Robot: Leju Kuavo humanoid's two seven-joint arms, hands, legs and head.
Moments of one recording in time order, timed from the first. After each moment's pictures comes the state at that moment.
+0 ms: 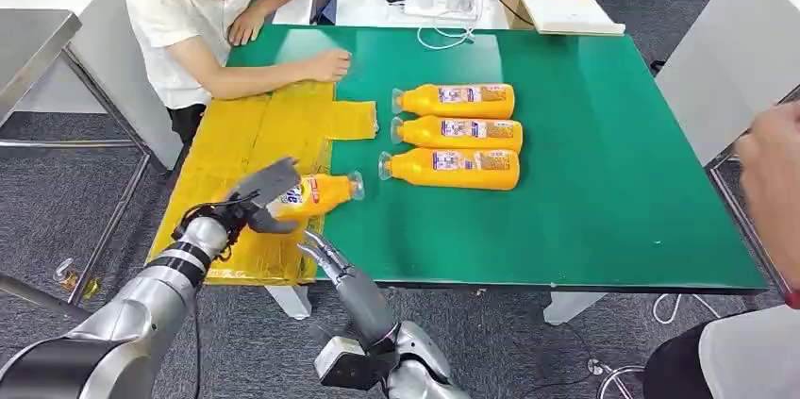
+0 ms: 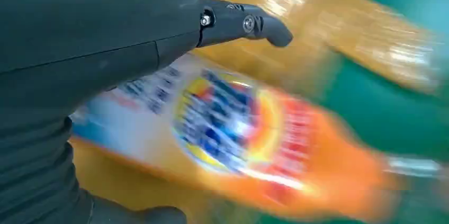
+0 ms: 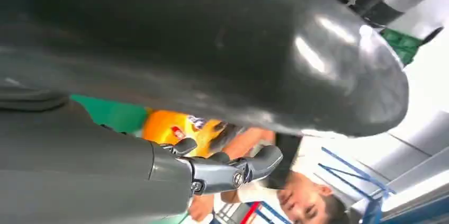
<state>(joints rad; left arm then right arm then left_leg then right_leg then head) -0.73 -0.03 -0.21 -0.43 -0.52 -0.23 -0.31 -0.21 0.23 0.67 -0.86 0.29 -0.17 -0.69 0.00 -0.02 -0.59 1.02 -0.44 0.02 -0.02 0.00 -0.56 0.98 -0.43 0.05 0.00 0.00</state>
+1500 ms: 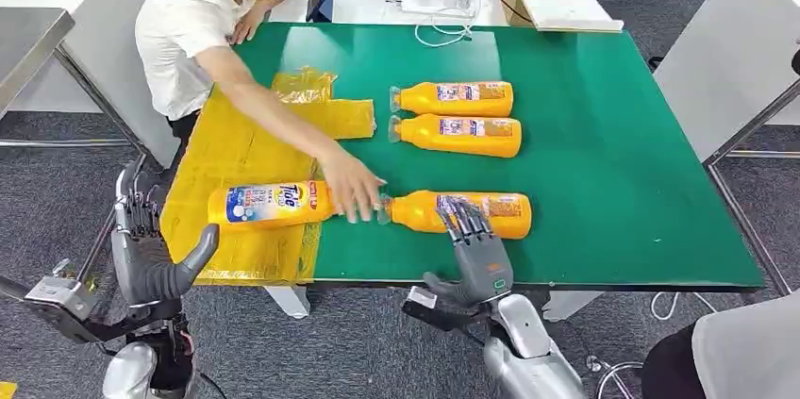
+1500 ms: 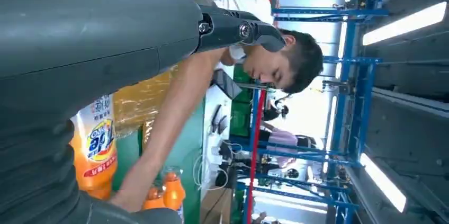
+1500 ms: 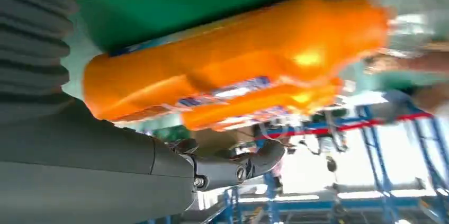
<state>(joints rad) 0.05 -0.18 -0.10 -1.68 0.25 0.00 -0.55 -0.27 -0.02 0.37 -0.75 1.03 -0.61 -0.20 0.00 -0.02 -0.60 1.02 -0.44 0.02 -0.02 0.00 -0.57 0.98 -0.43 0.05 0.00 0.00</state>
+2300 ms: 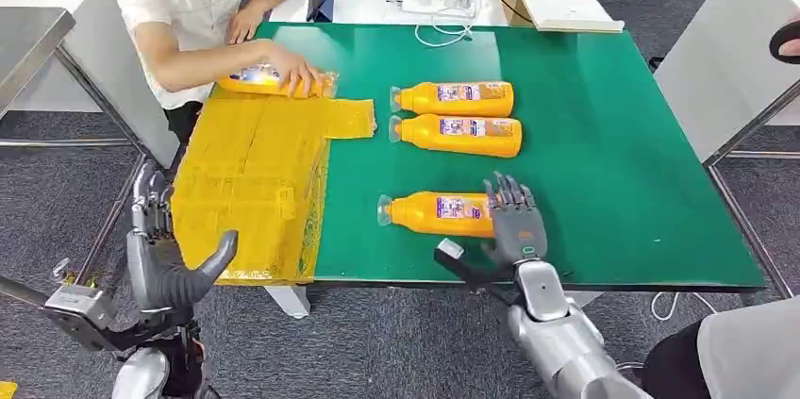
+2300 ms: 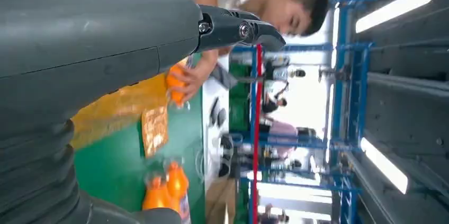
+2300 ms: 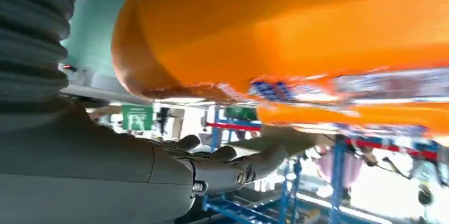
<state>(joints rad) 0.07 -0.18 -0.18 -1.72 0.24 0.01 -0.52 -0.46 -0.06 0.28 -0.55 1.29 -0.50 0.13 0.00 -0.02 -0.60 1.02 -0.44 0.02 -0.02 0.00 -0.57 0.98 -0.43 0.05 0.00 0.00</state>
